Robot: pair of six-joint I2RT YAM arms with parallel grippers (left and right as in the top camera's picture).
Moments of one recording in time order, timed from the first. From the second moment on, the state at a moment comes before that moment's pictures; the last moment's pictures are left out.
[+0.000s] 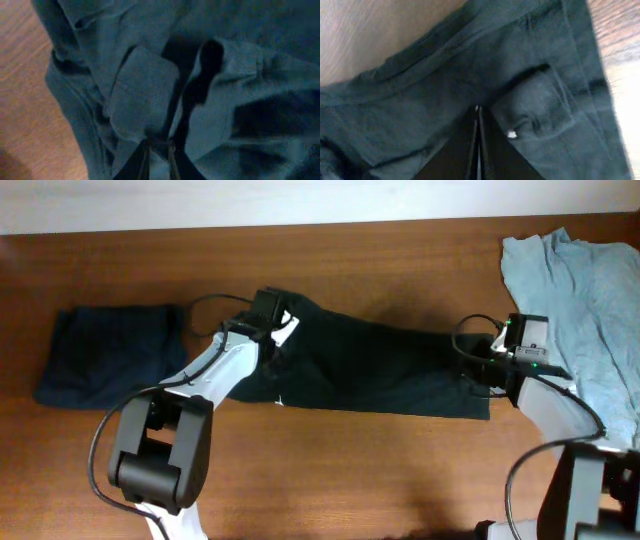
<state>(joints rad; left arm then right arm) -0.35 1.97 1.30 -0.56 -0.16 0.28 -0.19 1.58 0.85 -0.30 -0.23 0.52</state>
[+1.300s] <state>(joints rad) -0.52 2.11 1.42 -0.51 -0.10 0.54 -0.19 1.48 0.87 -0.67 -0.27 0.44</state>
